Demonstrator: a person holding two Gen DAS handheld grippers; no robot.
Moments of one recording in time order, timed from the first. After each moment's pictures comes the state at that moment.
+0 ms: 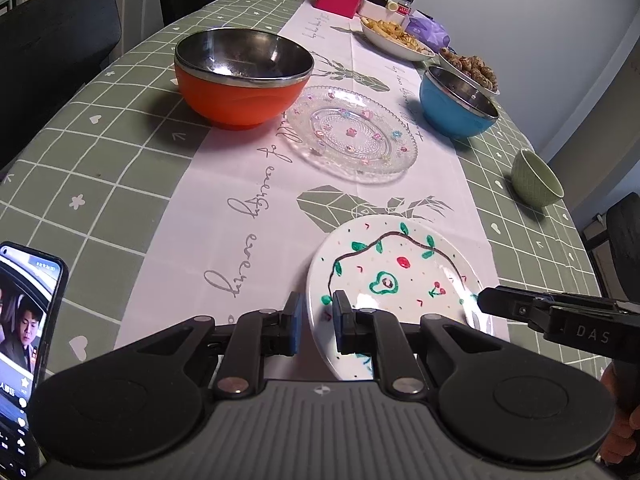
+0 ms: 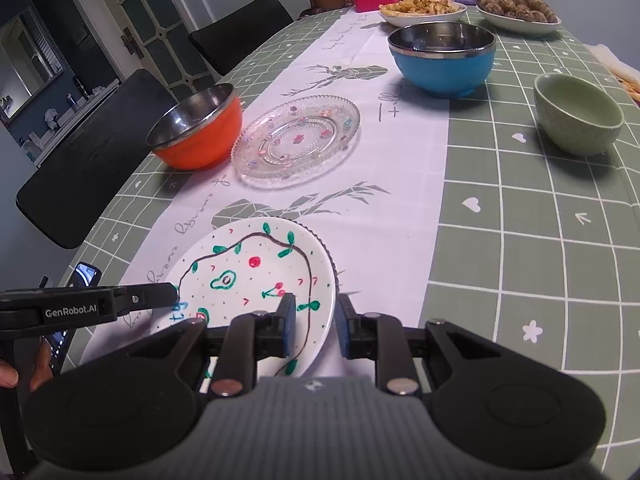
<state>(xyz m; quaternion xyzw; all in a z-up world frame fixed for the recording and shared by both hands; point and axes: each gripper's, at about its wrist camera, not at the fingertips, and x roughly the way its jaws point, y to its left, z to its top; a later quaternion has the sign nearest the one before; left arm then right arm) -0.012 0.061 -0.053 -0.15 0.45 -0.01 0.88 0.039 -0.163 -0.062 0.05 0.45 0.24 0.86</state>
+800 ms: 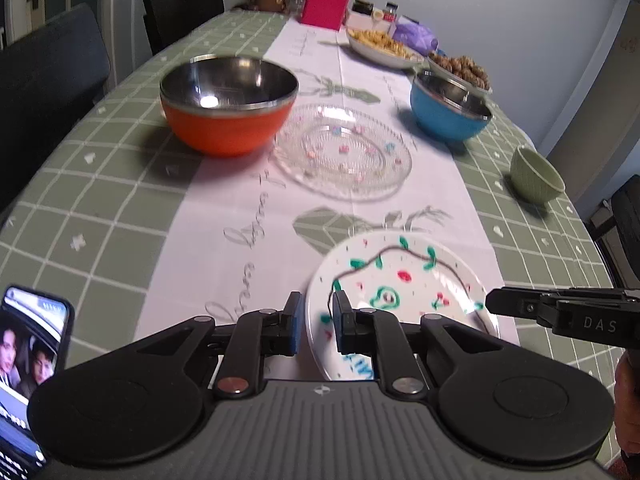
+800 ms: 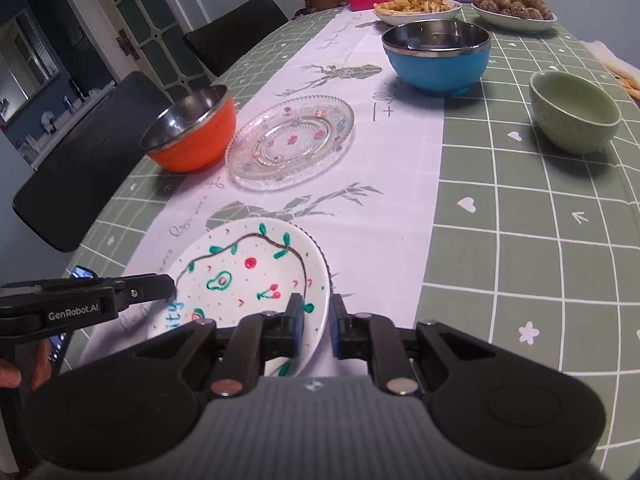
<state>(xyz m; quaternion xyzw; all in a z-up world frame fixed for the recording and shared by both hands) -0.006 0.056 -0.043 -0.11 0.42 -0.01 0.90 0.042 -0.167 -0.060 0.06 0.45 0.24 0.86</state>
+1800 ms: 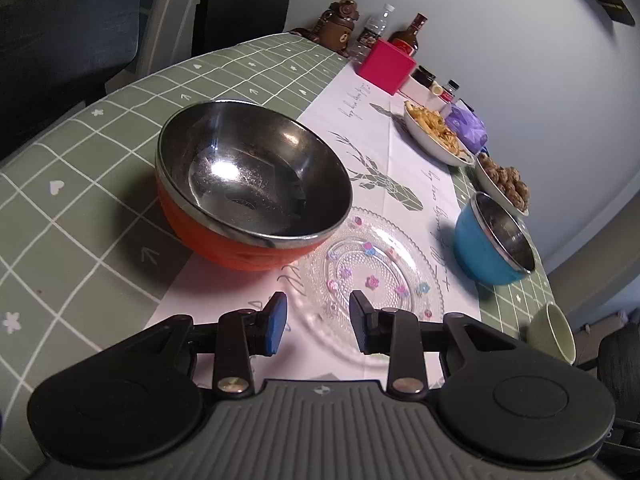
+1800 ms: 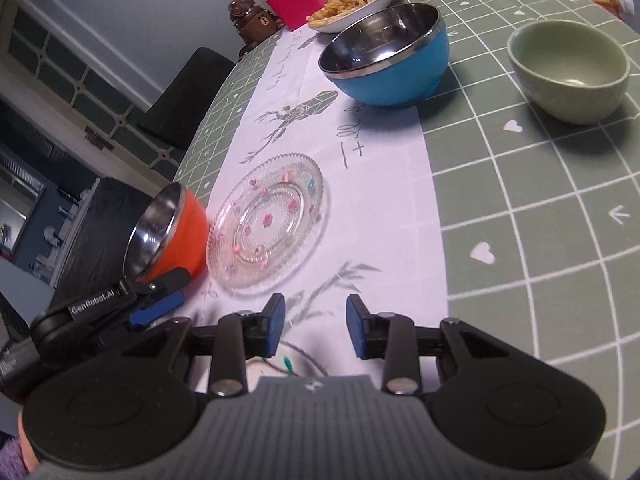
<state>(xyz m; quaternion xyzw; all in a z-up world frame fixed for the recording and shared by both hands) 0.095 0.105 -0.057 -0.27 0.37 0.04 0.89 0.131 -0.170 -0.074 0.24 0.46 0.19 0.83</state>
